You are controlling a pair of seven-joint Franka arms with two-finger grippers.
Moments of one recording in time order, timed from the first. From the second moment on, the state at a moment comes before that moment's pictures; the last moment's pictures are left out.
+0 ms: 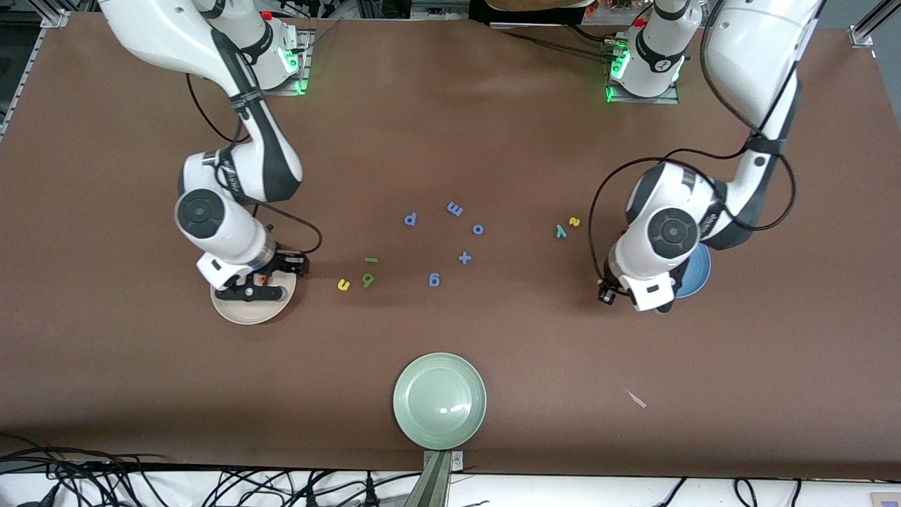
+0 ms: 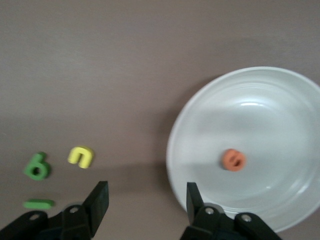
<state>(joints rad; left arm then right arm) -0.09 0.51 -0.21 -1.74 0.15 2.12 -1.45 0.43 0.51 -0.12 -1.81 0.05 2.31 0.34</state>
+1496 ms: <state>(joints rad) 0.14 0.44 -0.24 -2.02 0.13 2.29 -1.10 0.55 0.70 -0.12 -1.75 0.05 2.50 0.59</state>
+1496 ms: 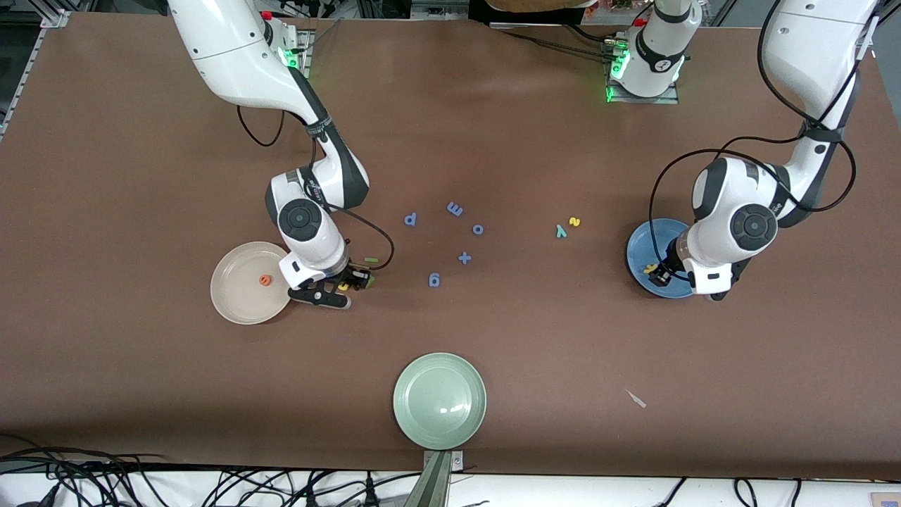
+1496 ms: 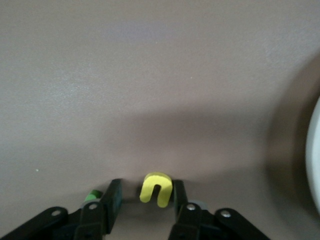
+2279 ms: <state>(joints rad) 0.13 0.35 -0.40 -2.20 -0.02 2.42 -1.46 0.41 0.59 -0.23 -1.65 0.05 2.14 0.12</state>
